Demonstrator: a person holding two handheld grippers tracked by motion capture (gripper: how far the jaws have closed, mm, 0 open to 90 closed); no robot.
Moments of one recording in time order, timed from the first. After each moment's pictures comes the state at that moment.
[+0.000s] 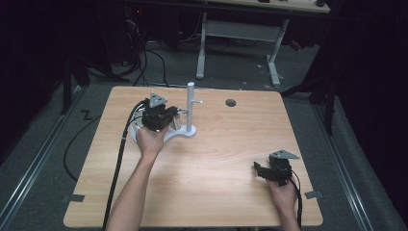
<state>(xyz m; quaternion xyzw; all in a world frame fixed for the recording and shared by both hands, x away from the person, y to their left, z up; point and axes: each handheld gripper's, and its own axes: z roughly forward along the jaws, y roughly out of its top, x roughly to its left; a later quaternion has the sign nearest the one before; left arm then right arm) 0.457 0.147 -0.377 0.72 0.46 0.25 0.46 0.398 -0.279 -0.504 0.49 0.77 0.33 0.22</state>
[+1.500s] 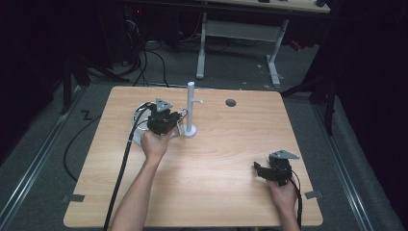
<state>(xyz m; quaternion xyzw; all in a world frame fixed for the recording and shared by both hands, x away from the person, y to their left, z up) 0.465 0.135 -0.403 0.73 0.47 0.25 0.43 0.398 -0.279 -0.504 0.50 0.77 0.33 0.22</state>
